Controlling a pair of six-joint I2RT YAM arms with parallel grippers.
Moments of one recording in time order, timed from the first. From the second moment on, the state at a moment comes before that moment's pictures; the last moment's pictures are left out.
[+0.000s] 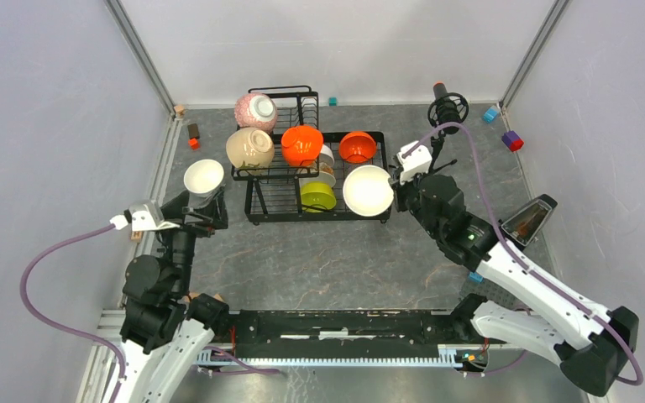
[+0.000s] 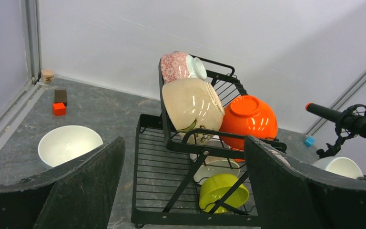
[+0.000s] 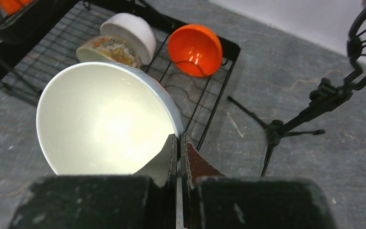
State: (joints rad) left arm -0.41 0.17 0.63 -0.20 -0.37 -0.28; right arm 0.73 0.96 0.83 -0.12 0.36 -0.02
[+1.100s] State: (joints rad) left arm -0.41 0.54 0.94 -0.63 -0.01 -0.48; right arm 0.73 0.94 0.62 -0.37 -0.01 0.15
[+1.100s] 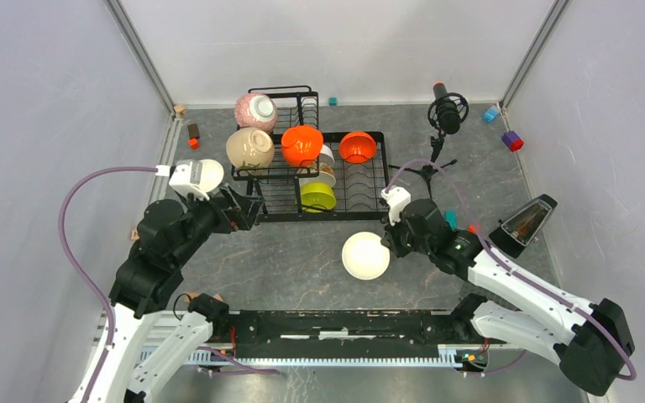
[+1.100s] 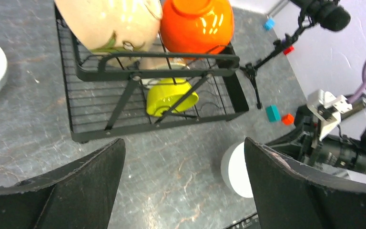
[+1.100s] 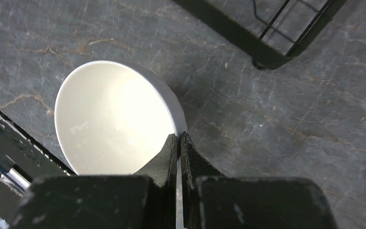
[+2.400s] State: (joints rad) left arm -1.19 0.97 1.05 -0.83 -0.48 -0.73; right arm 0.73 0.86 0.50 -0.35 -0.04 0.20
